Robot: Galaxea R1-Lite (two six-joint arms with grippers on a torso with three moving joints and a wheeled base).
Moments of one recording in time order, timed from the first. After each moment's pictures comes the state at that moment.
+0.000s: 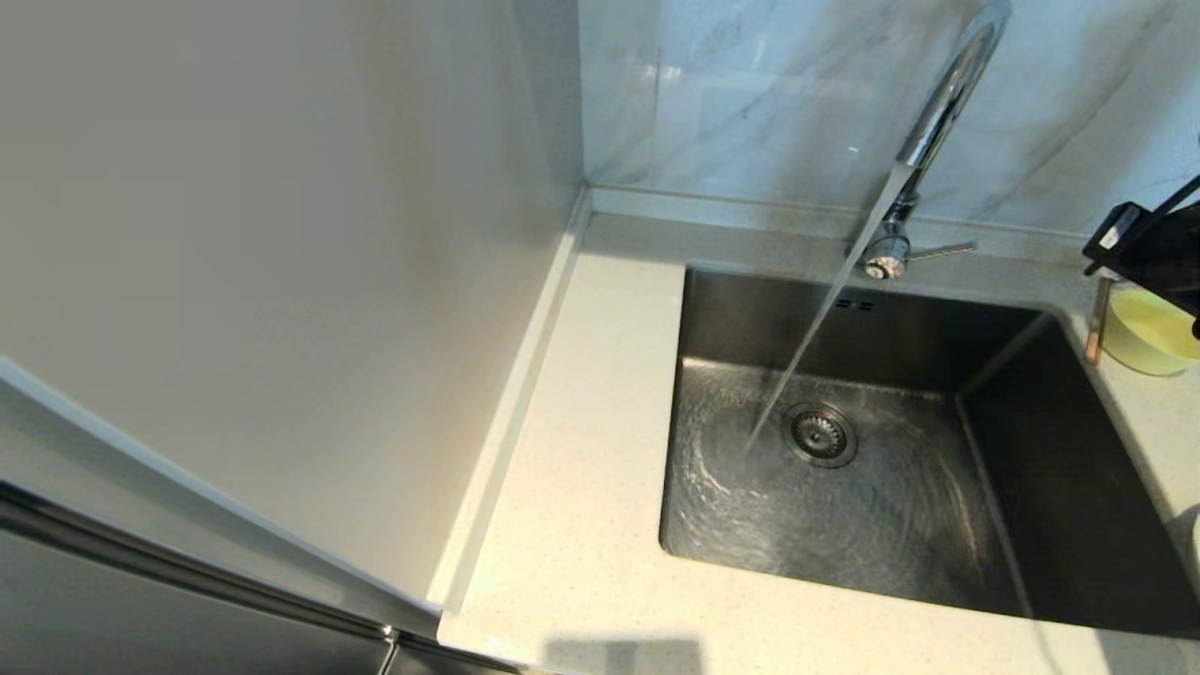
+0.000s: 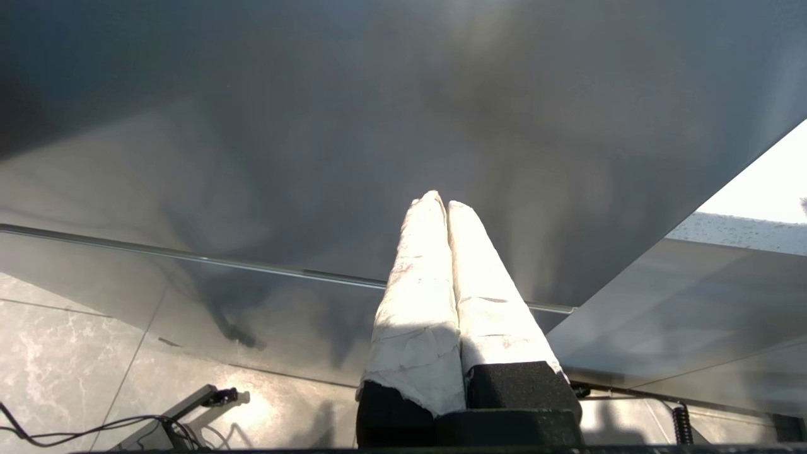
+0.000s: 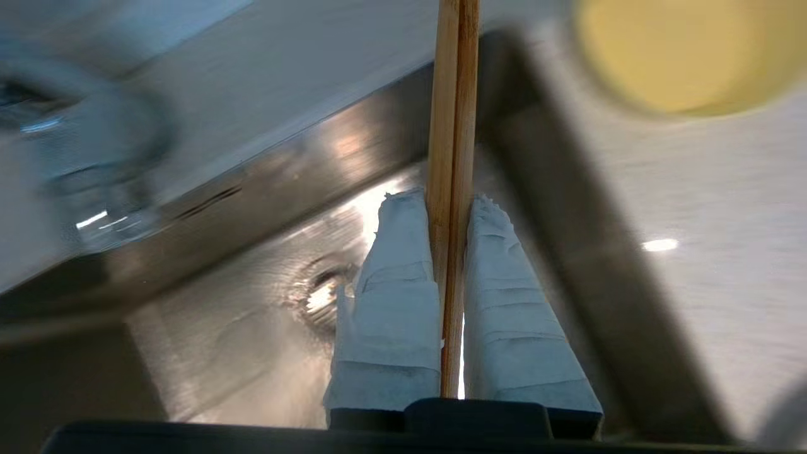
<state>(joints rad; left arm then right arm) 0.00 0.00 0.00 0.00 0.00 0.00 -0.22 1.82 -1.71 0.38 -0.19 0.52</state>
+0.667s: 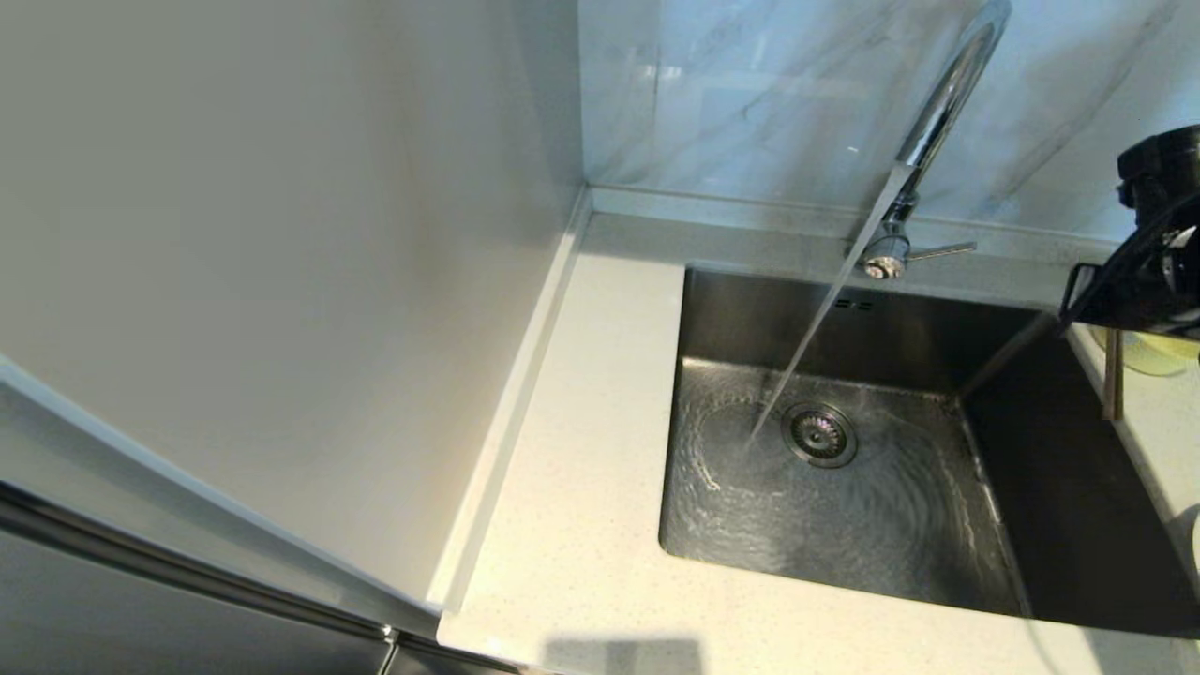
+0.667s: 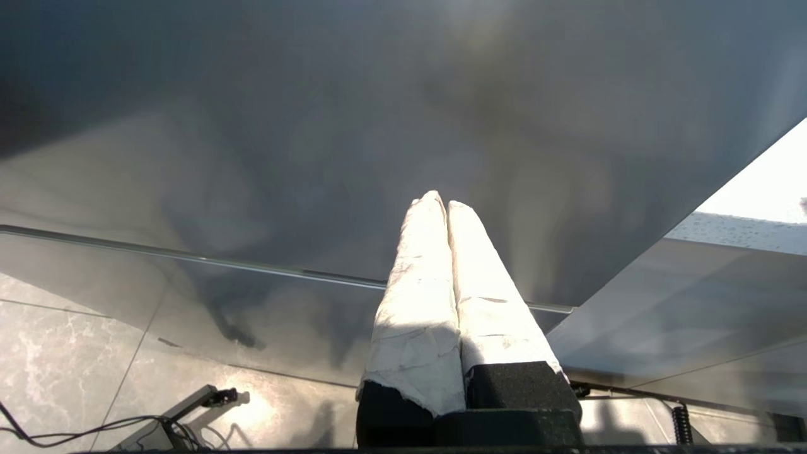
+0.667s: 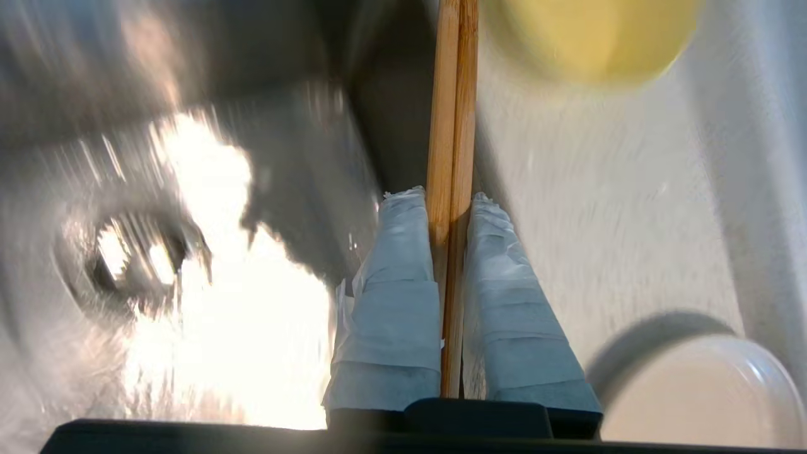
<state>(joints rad) 0.00 0.00 0.00 0.00 0.00 0.00 -0.15 1.83 -1.58 0.39 -0.48 0.25</state>
